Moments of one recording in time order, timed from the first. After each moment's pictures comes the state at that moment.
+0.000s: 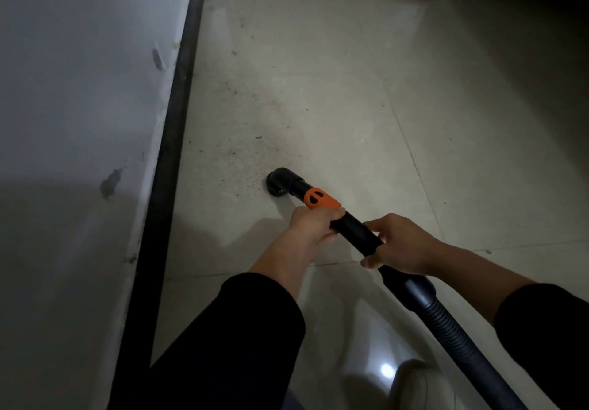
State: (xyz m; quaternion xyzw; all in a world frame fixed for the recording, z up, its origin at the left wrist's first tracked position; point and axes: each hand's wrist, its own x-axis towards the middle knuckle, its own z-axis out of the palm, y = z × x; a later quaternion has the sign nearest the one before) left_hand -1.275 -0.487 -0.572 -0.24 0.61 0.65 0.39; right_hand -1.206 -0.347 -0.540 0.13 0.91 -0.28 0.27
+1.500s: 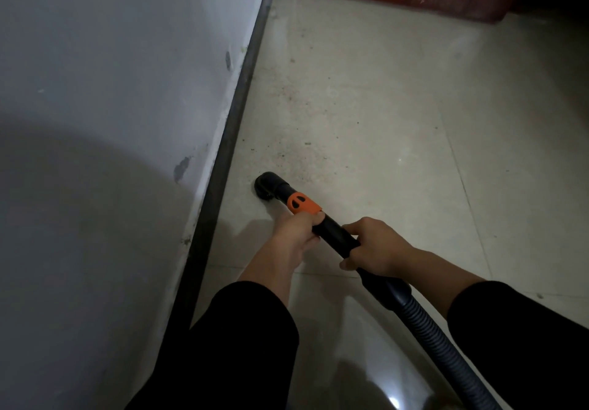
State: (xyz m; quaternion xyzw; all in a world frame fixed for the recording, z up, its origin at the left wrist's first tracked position) left_hand -1.298 -0.576 -0.584 -0.34 0.56 0.69 0.29; right_hand -1.258 -0.436 -0.553 0.04 0.93 -0.24 0.28
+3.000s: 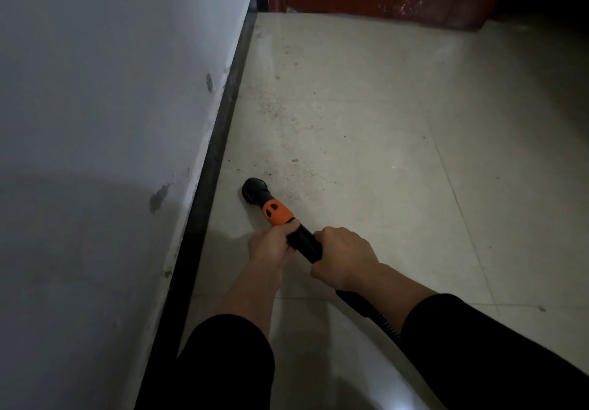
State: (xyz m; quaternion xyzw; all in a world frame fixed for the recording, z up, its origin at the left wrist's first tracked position) left_hand -1.313 -0.580 -0.587 -0.36 0.54 0.73 0.21; right_hand -1.279 -0.463 -0.552 0.01 0.96 -0.17 0.23
